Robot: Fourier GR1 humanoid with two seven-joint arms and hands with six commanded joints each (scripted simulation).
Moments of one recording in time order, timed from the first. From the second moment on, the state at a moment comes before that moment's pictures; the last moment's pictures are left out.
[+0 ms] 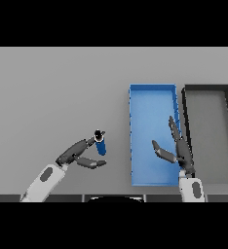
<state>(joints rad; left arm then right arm) -0.14 0.37 -0.56 -1.50 0.11 -0.22 0.00 0.14 -0.14 0.08 -1.74 0.10 0.09 -0.10</state>
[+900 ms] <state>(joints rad) -0.19 0.16 -0.57 -1.34 0.09 -0.13 -0.17 0.13 -0.14 0.08 -1.72 0.10 0.09 -0.11</state>
